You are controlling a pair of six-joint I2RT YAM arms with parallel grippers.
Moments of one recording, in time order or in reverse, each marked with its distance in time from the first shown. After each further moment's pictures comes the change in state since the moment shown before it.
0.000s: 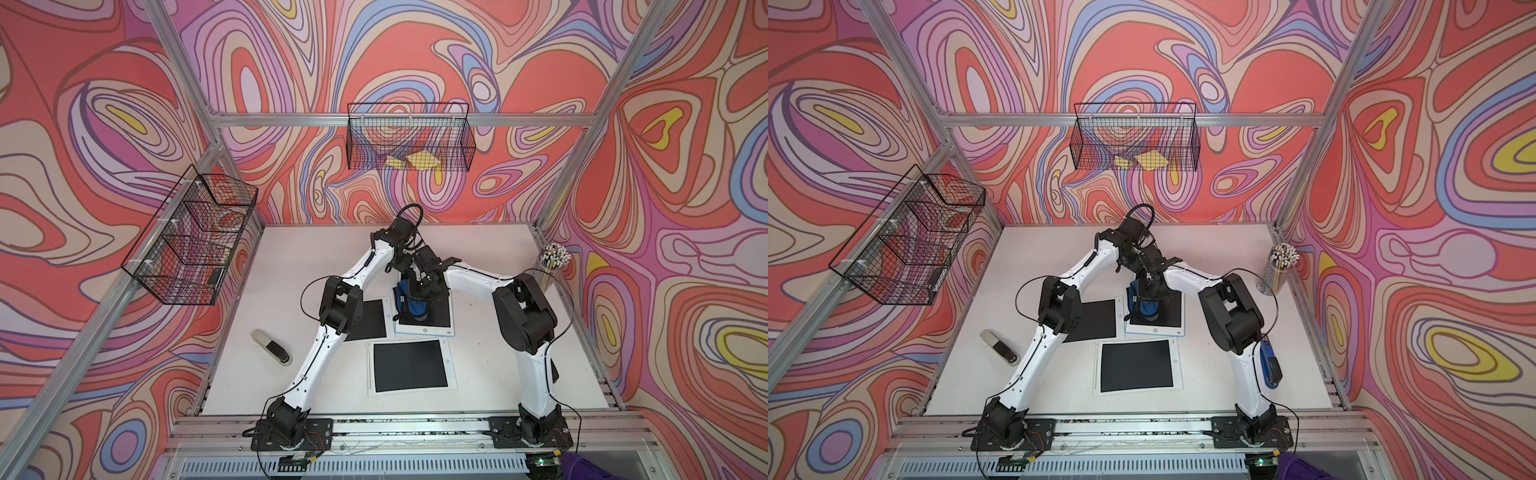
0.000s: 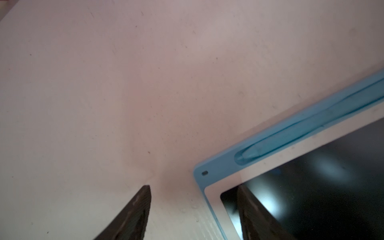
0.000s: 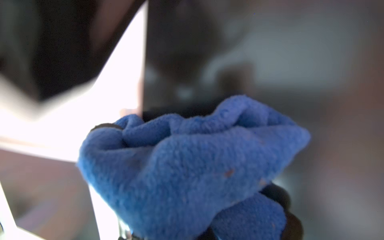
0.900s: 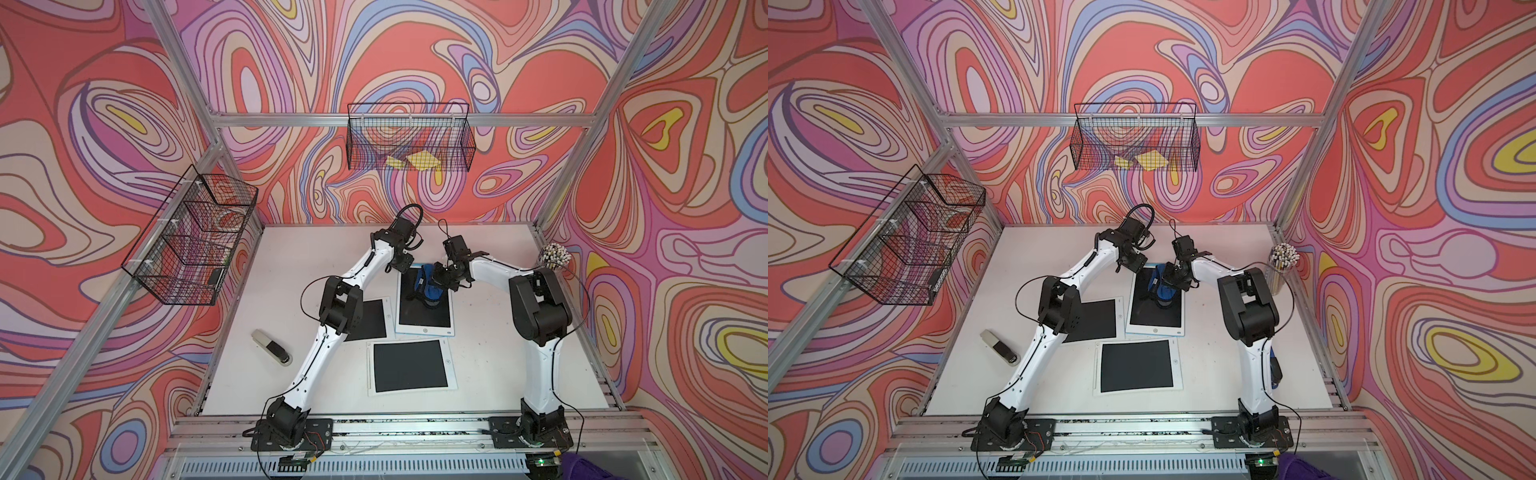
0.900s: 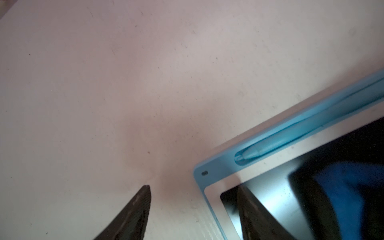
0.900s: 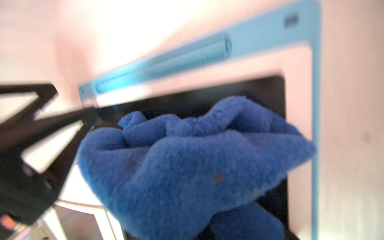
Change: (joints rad) left arm 0.000 -0.001 -0.005 0.001 0.003 0.000; right arm -0.242 -0.010 -0.040 0.102 -0.090 0.116
